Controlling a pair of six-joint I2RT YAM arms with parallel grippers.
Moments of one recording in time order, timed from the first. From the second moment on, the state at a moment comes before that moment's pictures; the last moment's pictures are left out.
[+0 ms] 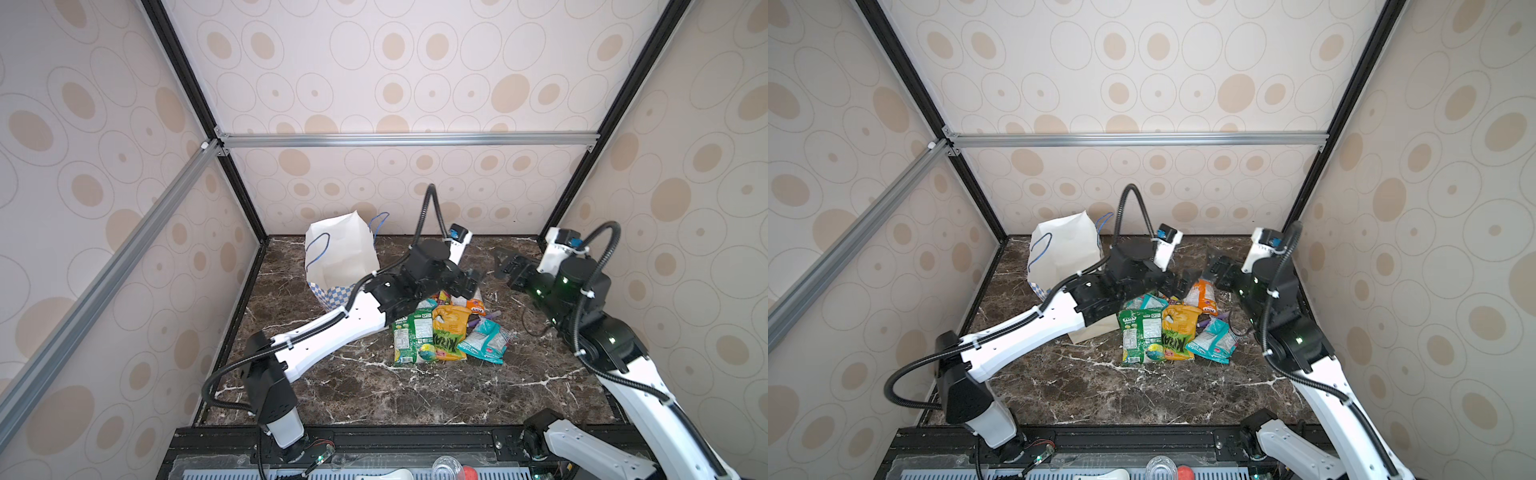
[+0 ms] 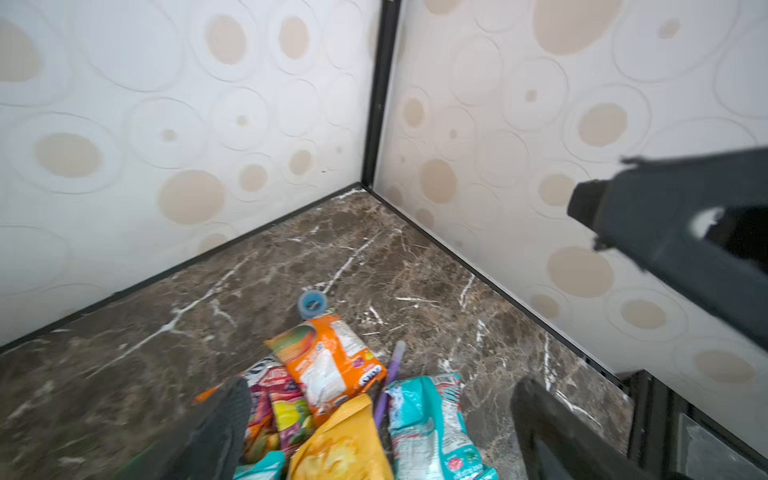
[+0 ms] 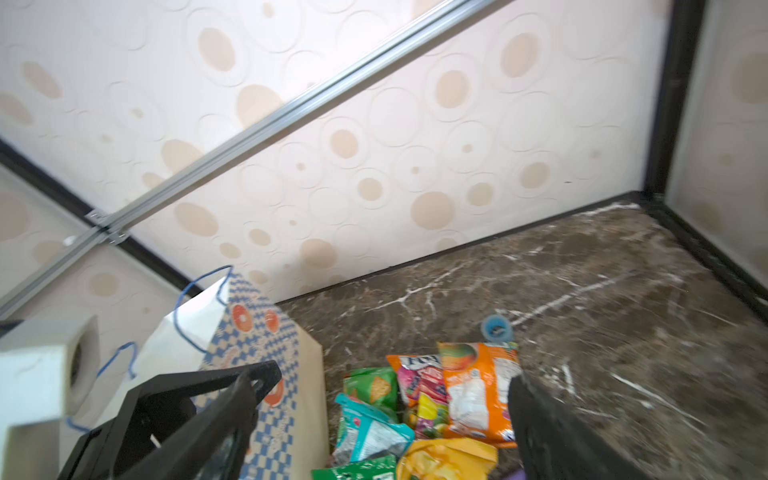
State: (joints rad) left arm -0.91 1.62 1.61 -0.27 -0.11 -0.21; right arm 0.45 0.98 1.24 -0.46 0.19 0.50
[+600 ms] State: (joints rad) left arm -0.36 1.51 1.65 -0.76 -0.31 -0.28; right arm 0.87 1.93 2.41 -0.85 -0.08 0.04
